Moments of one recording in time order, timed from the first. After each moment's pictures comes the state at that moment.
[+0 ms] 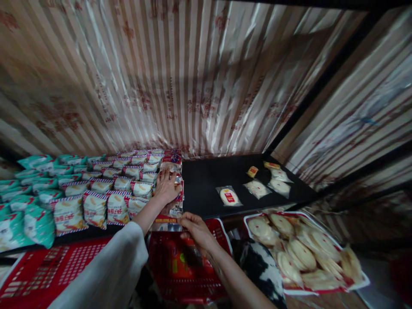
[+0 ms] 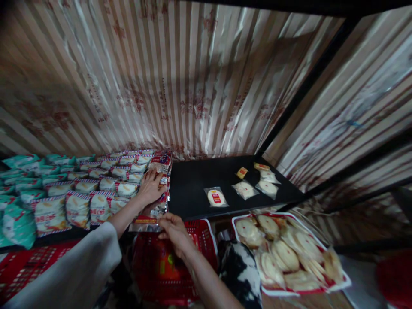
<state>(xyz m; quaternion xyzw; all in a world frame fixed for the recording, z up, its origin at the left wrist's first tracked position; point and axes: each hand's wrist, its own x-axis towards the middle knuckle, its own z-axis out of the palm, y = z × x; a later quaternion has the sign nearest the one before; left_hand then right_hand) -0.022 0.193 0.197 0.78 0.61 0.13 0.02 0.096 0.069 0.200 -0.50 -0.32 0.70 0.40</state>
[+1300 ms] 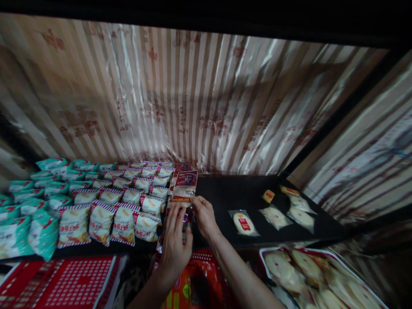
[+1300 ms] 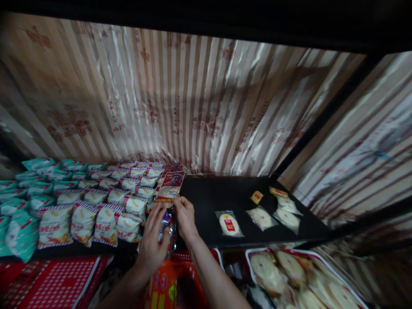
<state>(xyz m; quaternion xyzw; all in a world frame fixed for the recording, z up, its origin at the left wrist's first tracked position) -0.018 0.106 0.162 0.70 0.54 0.46 0.05 0.079 0.171 0.209 -0.47 -0.33 0.58 0.58</state>
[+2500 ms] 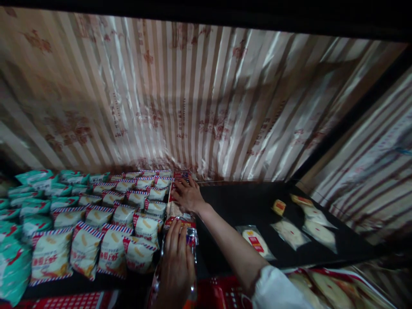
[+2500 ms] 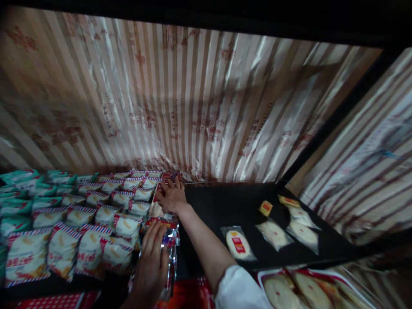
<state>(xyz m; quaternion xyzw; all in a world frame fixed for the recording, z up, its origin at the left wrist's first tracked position) -0.016 0.129 0.142 0.73 0.56 0.39 -0.02 0.069 0.289 0.217 -0.56 -0.81 0.11 0.14</state>
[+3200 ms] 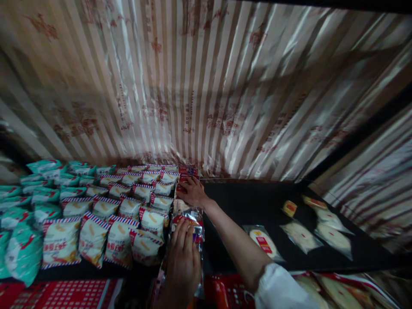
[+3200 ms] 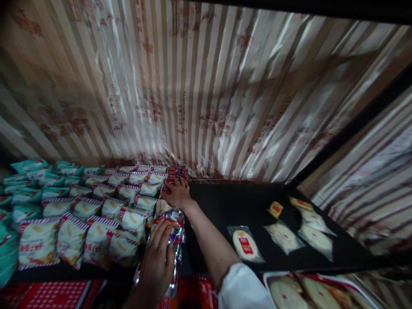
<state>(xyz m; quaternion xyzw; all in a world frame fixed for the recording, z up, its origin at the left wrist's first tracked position) -0.012 0.130 0.147 0.71 0.56 0.42 -0.09 0.064 0.307 0.196 -0.59 -0.79 0.16 0.05</state>
